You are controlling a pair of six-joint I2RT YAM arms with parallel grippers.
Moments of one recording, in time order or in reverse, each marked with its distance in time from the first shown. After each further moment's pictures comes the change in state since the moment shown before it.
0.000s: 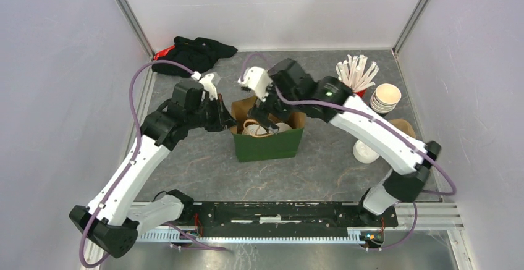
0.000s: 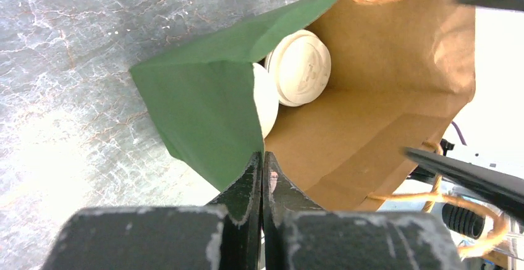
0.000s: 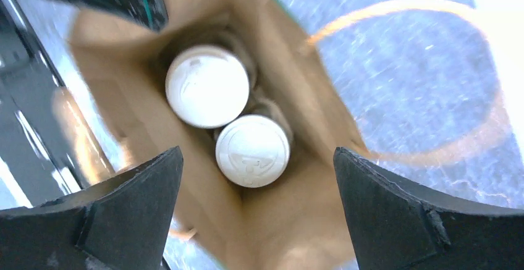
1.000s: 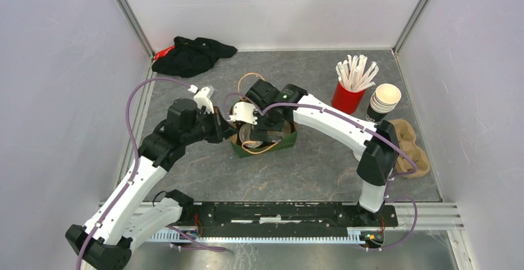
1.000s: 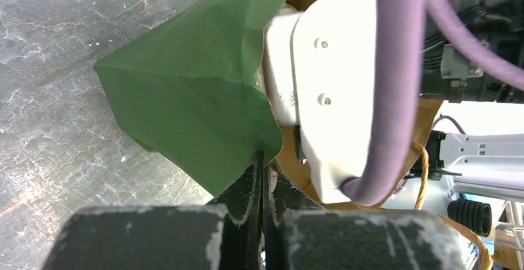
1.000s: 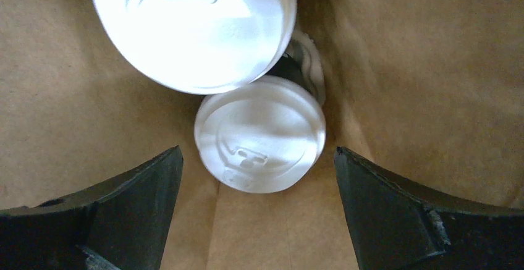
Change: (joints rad) left arm 0.001 -0.172 -0.238 0.190 0.023 -0.008; right arm -0.006 0.205 -0.127 -0.004 0.067 -0.344
